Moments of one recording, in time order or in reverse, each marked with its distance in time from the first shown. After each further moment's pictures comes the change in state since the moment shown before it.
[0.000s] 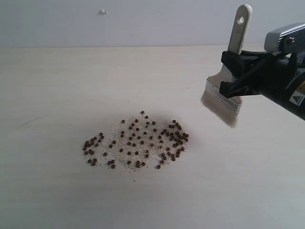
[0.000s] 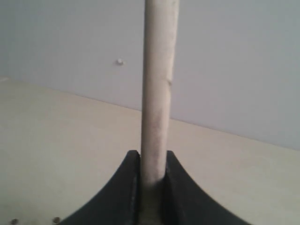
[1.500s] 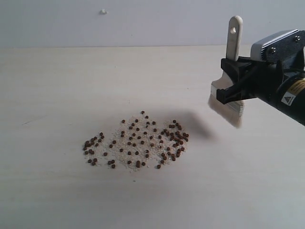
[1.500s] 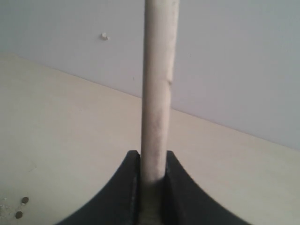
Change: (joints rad) left arm 0.000 0.000 0.000 0.000 0.000 0.000; right arm 0.000 0.088 -0.030 0.046 0.003 -0.143
